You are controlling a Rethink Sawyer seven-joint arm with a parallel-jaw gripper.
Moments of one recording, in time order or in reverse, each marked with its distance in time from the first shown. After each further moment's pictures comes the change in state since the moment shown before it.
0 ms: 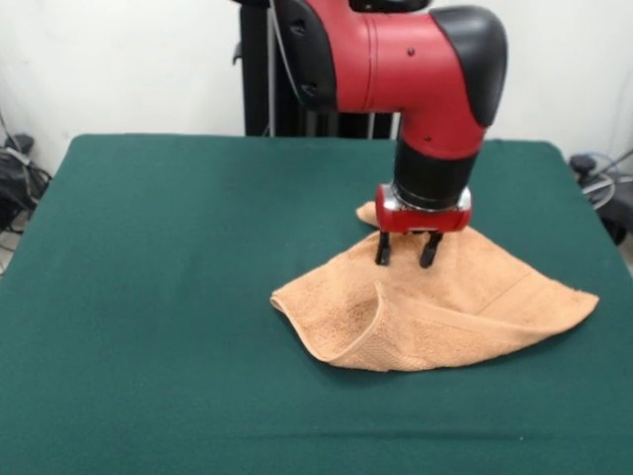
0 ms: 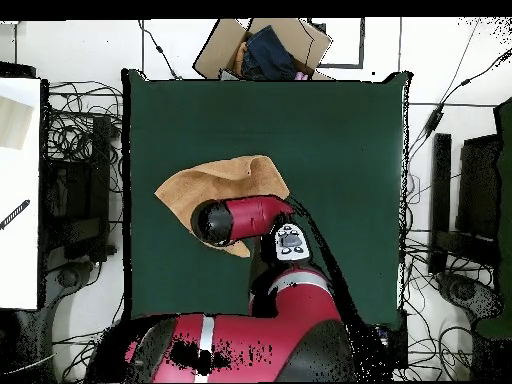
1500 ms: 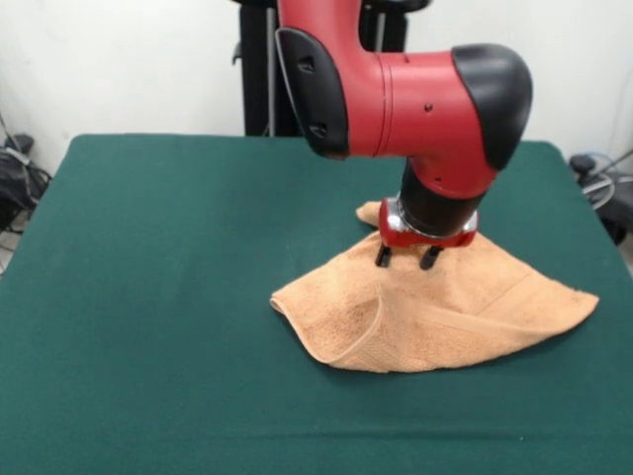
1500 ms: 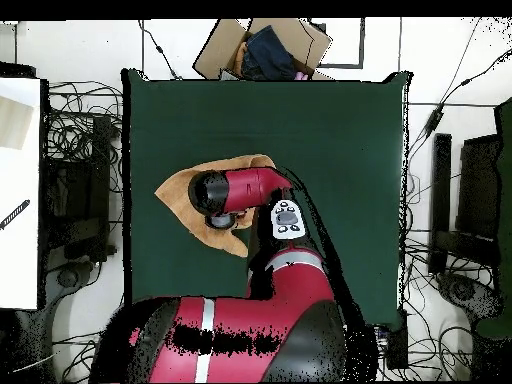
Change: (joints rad) arm 0.008 0.074 0.027 -0.201 0.005 0.348 0.000
